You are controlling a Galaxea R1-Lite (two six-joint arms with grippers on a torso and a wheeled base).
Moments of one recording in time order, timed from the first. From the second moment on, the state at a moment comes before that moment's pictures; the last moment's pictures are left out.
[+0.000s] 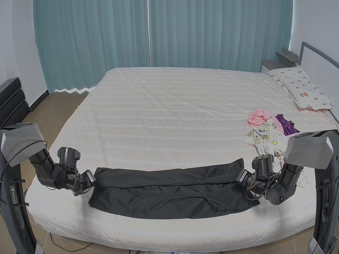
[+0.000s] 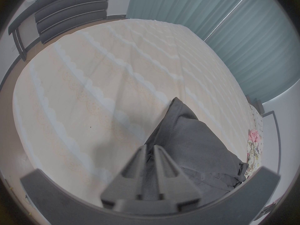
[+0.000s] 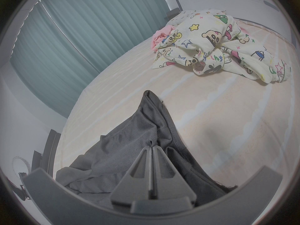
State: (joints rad) left arm 0.03 2.28 -0.79 -0.55 -0.09 -0.65; right arm 0.26 2.40 -0.68 -1.07 -0.16 0.76
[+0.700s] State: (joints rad) left arm 0.04 2.17 -0.65 -0.51 -0.18 -0.59; right arm 0.21 2.25 -0.47 -1.11 -0.06 0.82
